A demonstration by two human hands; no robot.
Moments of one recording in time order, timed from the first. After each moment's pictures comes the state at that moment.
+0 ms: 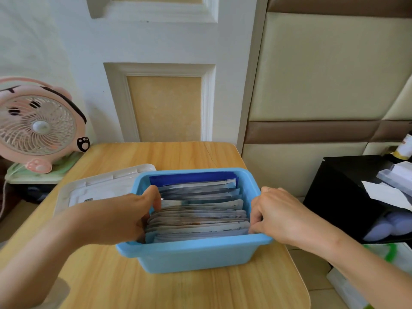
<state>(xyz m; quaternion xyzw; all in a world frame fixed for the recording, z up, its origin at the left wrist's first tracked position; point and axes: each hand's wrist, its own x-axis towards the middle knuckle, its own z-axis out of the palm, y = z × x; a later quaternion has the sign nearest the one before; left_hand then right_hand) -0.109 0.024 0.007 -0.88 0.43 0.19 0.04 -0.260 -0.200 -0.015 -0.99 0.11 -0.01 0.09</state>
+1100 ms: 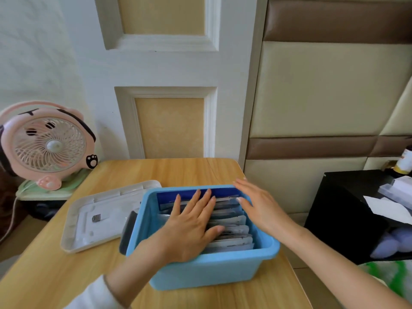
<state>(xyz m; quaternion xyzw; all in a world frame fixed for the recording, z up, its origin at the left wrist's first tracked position) -0.131 -0.045 -0.039 -0.86 0.50 0.07 0.02 -0.214 -0.222 -0.046 -0.94 0.14 -0.16 0.25</state>
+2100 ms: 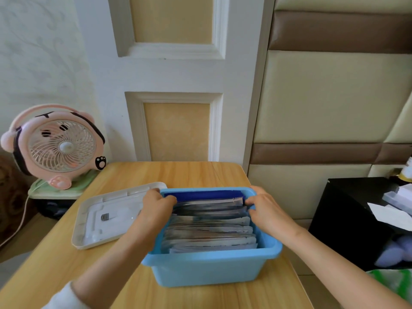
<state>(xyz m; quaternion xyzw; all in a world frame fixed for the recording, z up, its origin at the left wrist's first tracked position) -0.120 -0.013 -0.009 -0.79 0.07 0.18 -0.58 -0.211 -0.221 -0.045 -0.95 0.19 -0.11 0.24</state>
